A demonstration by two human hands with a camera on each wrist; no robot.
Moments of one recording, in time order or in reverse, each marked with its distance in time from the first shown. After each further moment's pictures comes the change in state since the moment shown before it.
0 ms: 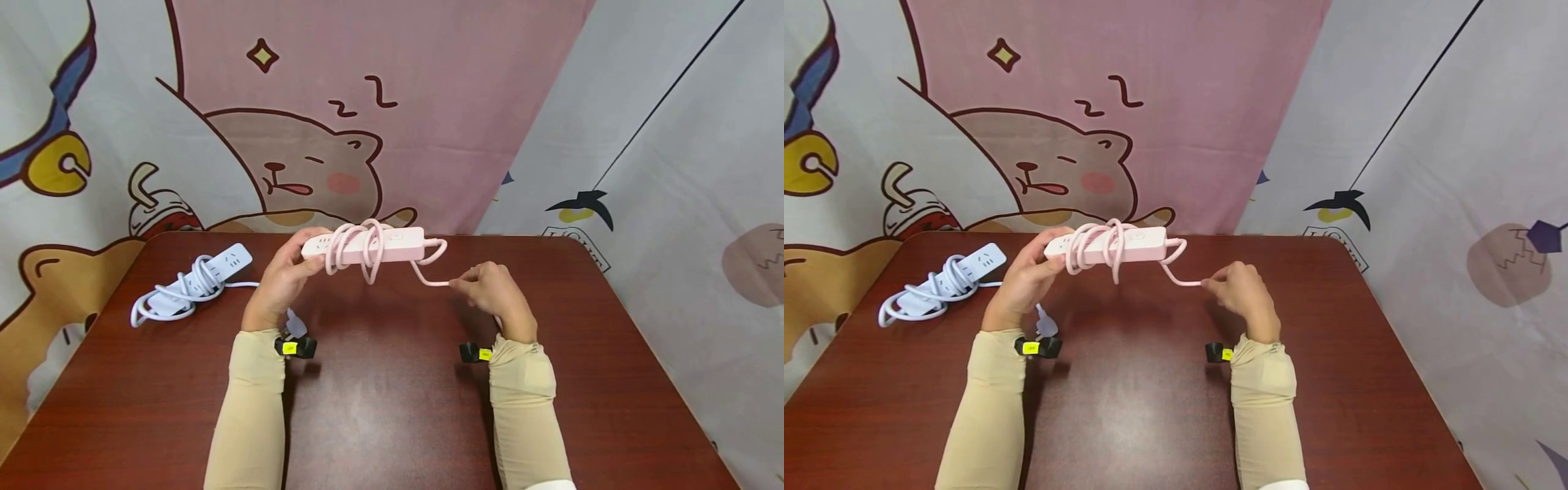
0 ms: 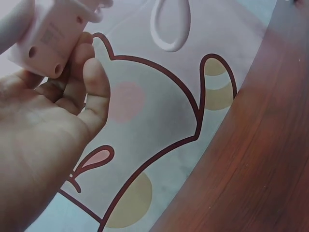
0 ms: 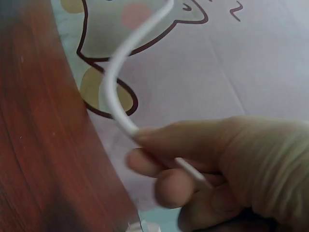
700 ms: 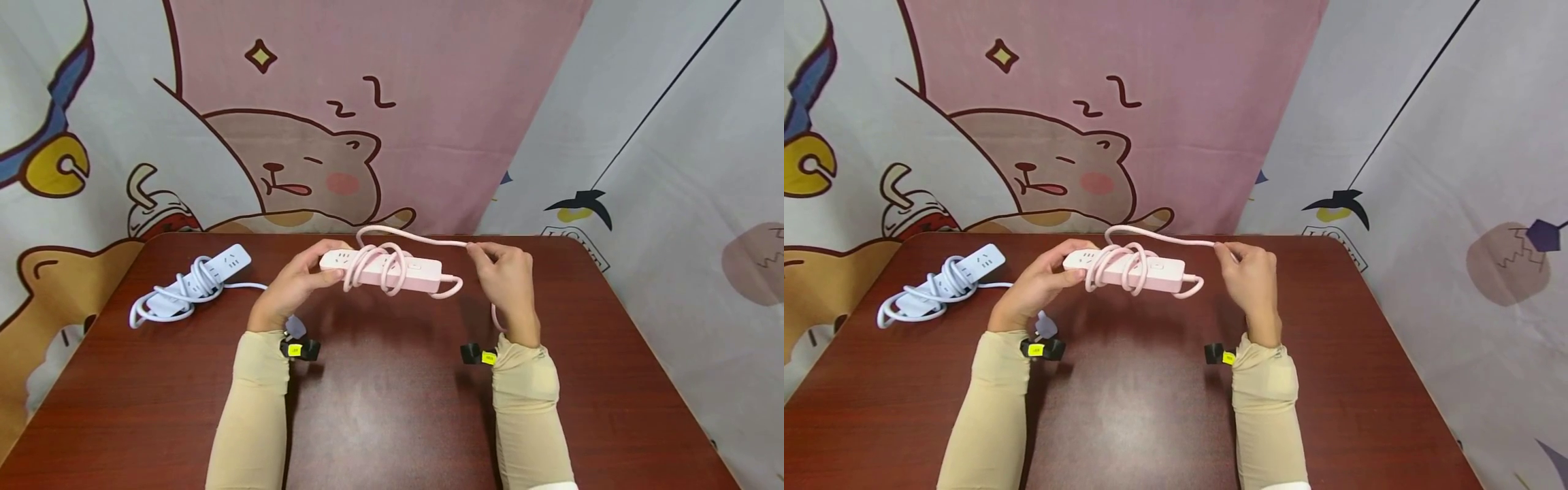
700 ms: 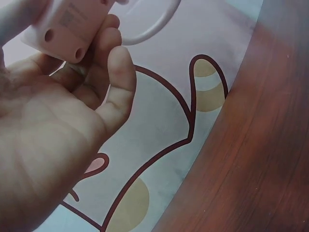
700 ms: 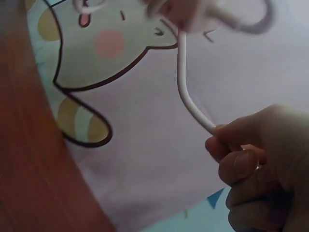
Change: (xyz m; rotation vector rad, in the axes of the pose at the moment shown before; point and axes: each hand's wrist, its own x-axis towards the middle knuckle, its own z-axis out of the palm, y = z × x) left_hand 0.002 -0.002 0.009 0.239 -0.127 -0.129; right_hand -0.008 -0.020 -0.012 0.137 0.570 -0.074
